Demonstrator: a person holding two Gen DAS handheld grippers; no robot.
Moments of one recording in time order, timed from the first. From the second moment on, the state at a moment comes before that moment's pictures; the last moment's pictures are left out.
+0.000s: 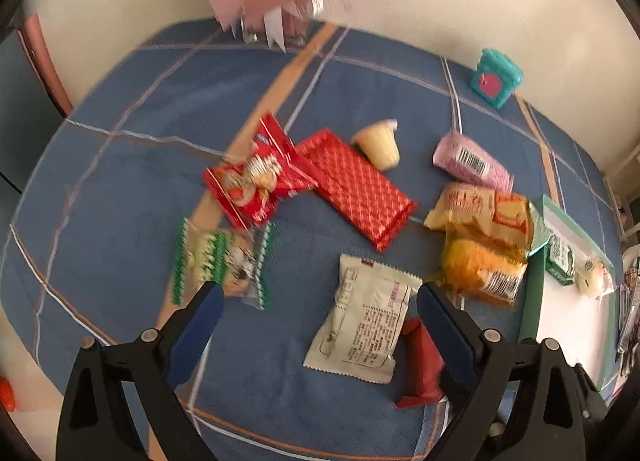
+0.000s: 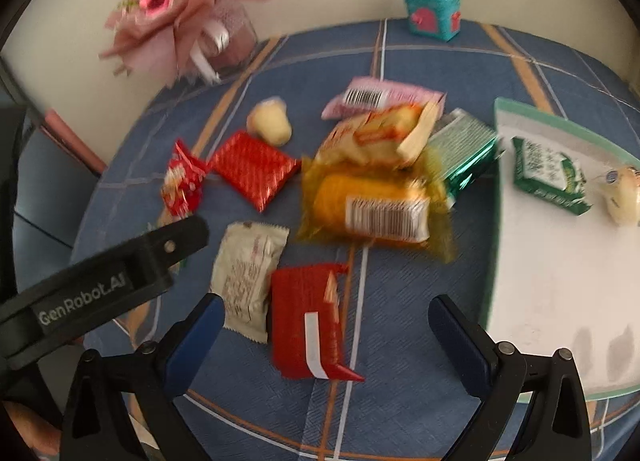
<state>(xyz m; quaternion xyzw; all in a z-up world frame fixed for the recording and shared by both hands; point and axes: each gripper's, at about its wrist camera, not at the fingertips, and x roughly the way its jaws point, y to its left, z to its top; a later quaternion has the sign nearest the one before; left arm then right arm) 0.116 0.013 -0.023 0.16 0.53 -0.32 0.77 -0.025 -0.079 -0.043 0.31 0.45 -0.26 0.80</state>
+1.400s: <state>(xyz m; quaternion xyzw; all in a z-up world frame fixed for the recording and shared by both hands) 0.098 -0.030 -0.079 0.17 0.58 -0.34 0.72 -0.023 -0.086 -0.062 0.29 0.50 -0.26 0.78</state>
